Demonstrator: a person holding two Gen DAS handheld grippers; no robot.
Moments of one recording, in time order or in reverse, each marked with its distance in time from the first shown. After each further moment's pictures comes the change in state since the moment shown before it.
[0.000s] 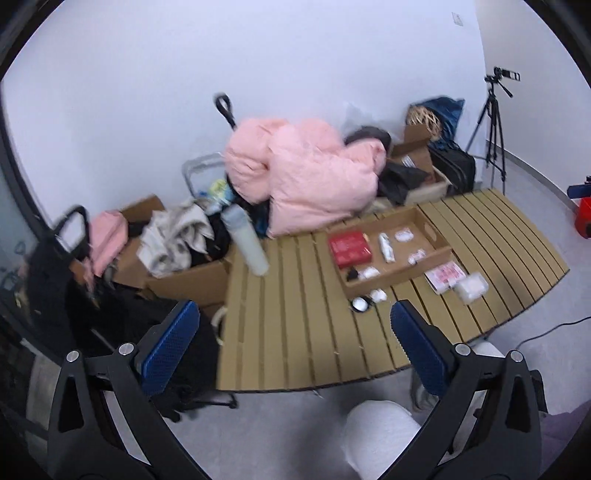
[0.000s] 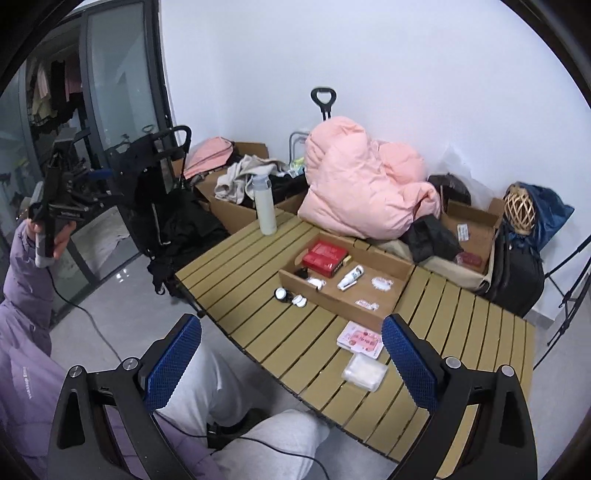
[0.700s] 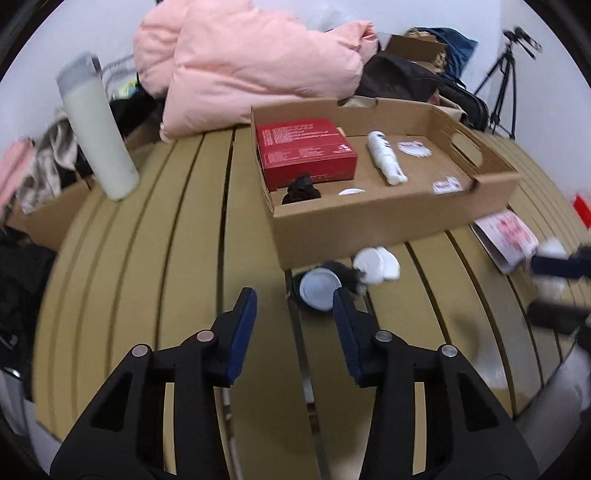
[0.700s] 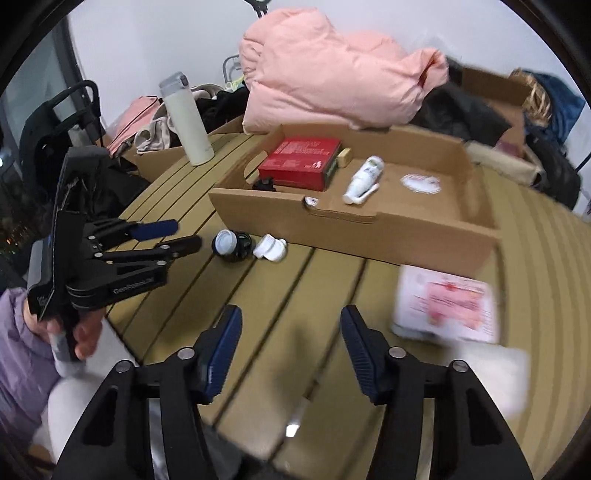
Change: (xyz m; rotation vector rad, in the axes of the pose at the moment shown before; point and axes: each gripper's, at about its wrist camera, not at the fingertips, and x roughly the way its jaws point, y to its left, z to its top) left arm 0.361 -0.087 -0.088 -0.109 0.173 -0.201; right arm 0.346 -0.024 -0.089 0.246 0.157 -0.091
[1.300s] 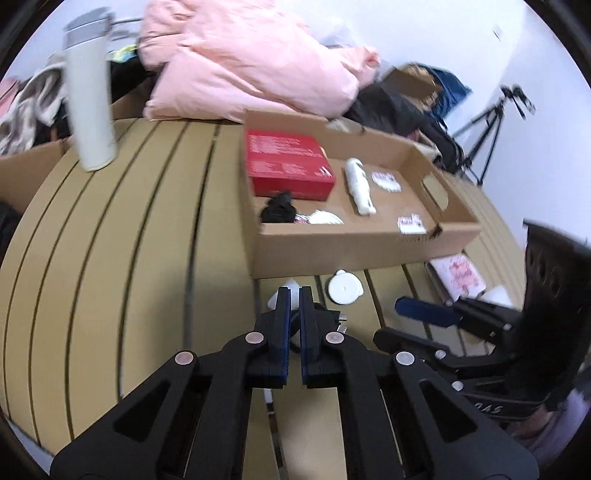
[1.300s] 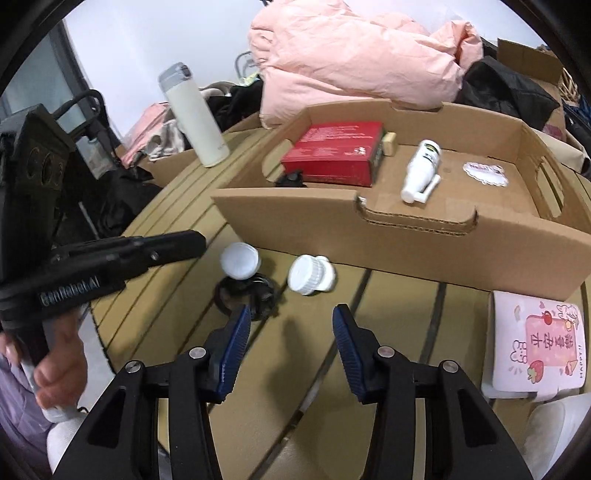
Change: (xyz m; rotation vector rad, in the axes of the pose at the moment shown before) left arm -0.030 0.026 0.001 -0.187 -0.027 -0.213; right arm 0.066 0.017 0.009 0.018 -0.023 0.130
